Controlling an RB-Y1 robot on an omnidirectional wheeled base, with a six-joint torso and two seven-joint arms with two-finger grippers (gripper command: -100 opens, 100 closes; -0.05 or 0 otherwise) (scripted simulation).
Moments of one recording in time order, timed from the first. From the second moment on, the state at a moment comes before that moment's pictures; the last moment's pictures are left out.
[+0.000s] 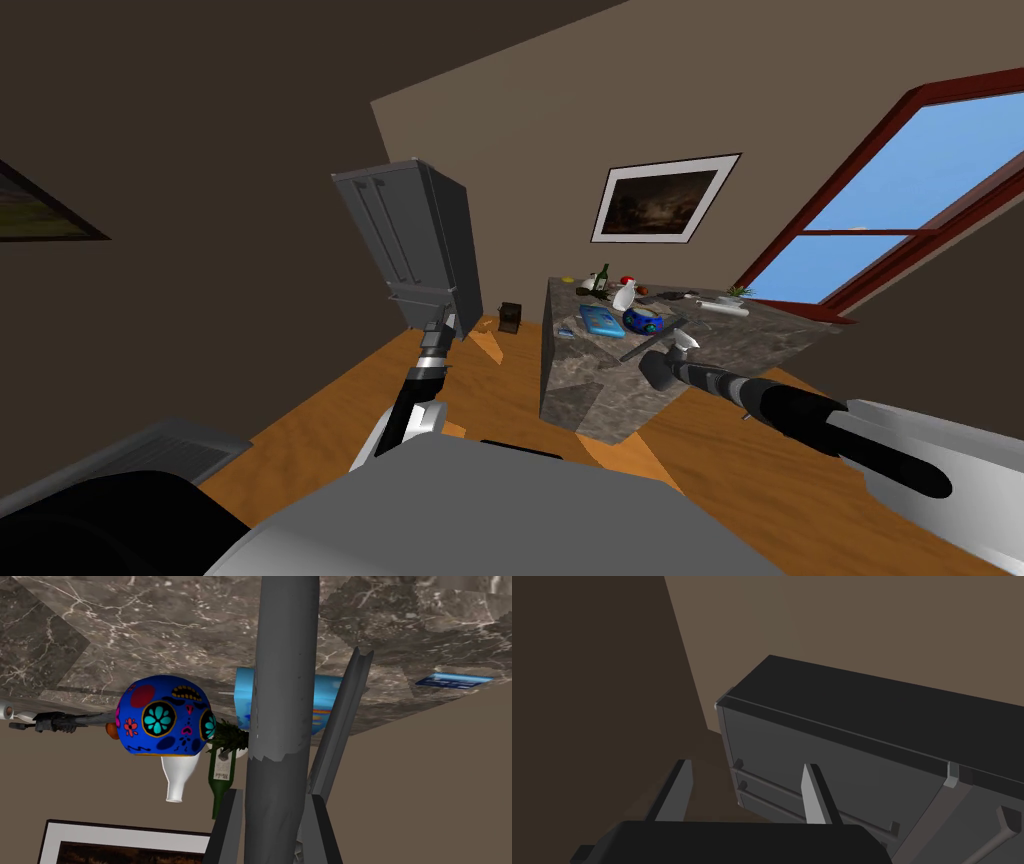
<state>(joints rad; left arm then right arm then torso) 0.48 -0.02 -0.01 -2.21 -0.04 -0.35 0.06 0.80 -1.61 -0.18 -1.97 -0.05 0.21 0.05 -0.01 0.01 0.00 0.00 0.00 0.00</state>
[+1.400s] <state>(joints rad) 0.48 -0.02 -0.01 -2.21 -0.04 -0.35 0.06 0.82 -1.84 -0.30 -1.78 -0.34 0.26 0.02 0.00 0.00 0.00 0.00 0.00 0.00</state>
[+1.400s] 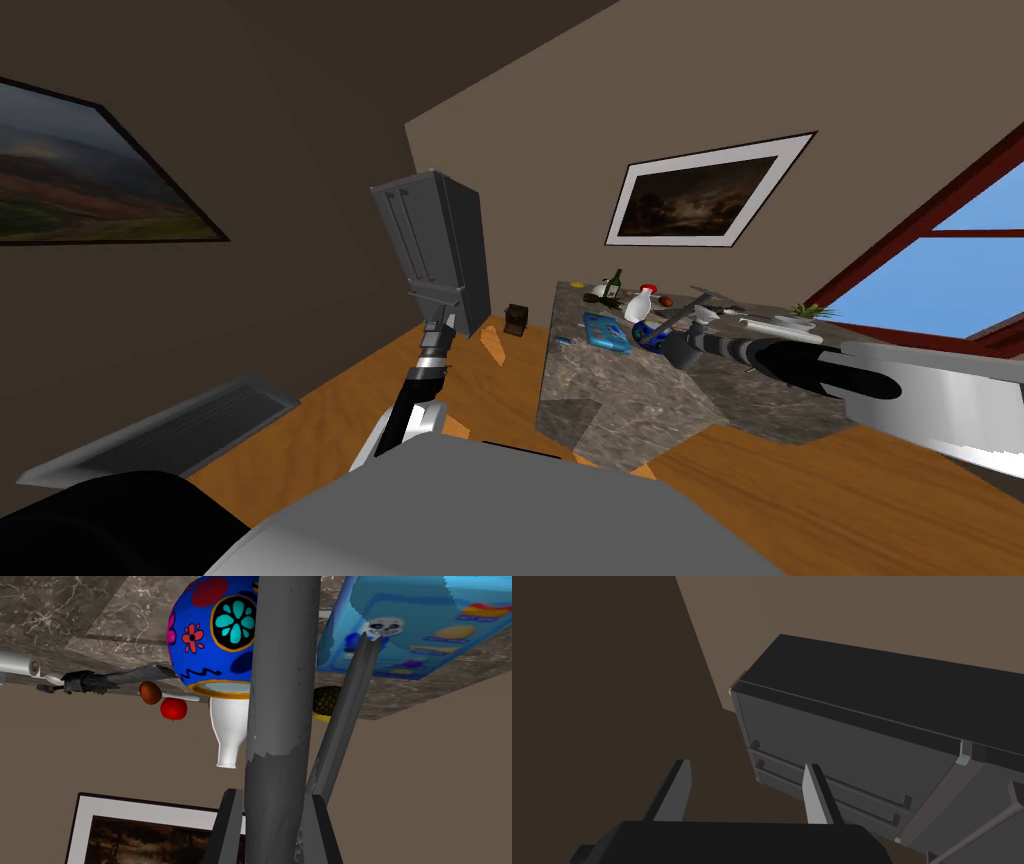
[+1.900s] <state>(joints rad) 0.48 -0.02 -0.01 -2.21 -0.04 -0.35 0.06 0.83 -1.88 -0.33 -1.71 -0.42 0.28 0.02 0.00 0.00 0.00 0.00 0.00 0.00</state>
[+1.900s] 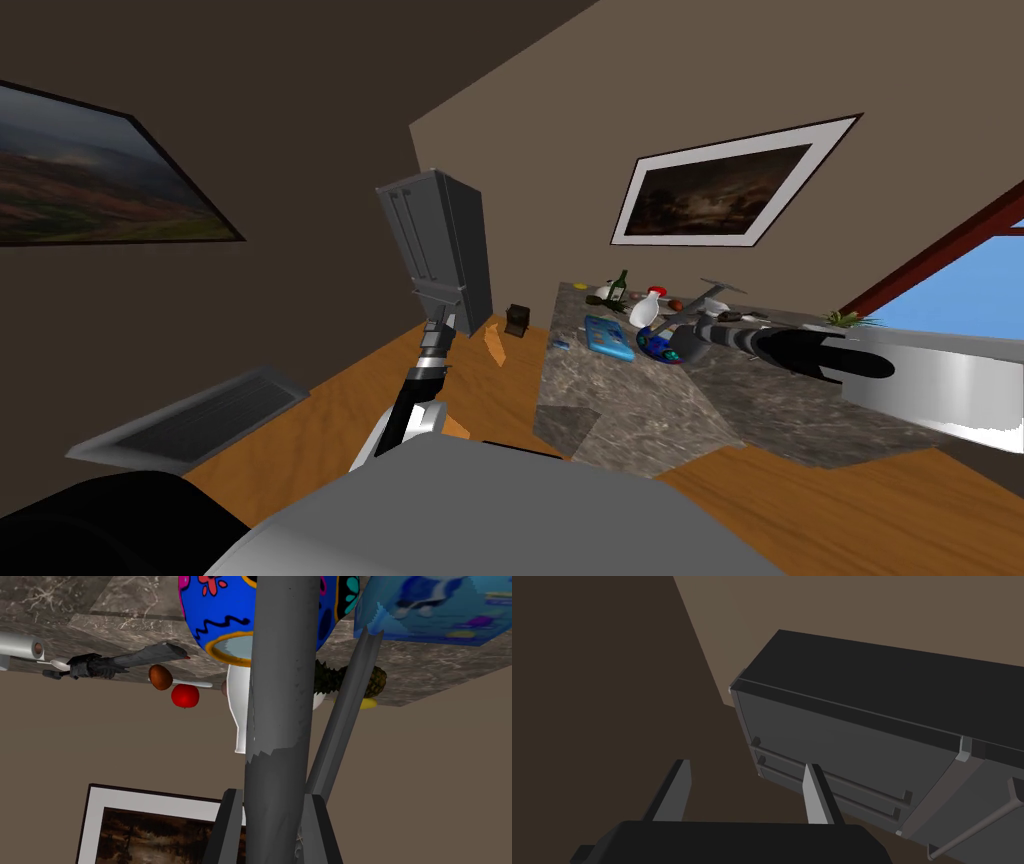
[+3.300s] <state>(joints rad) 0.48 -0.02 -0.01 -2.21 -0.04 -0.35 0.06 0.83 -1.95 -0.36 -1.61 -0.49 0.32 -0.04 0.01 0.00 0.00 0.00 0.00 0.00</state>
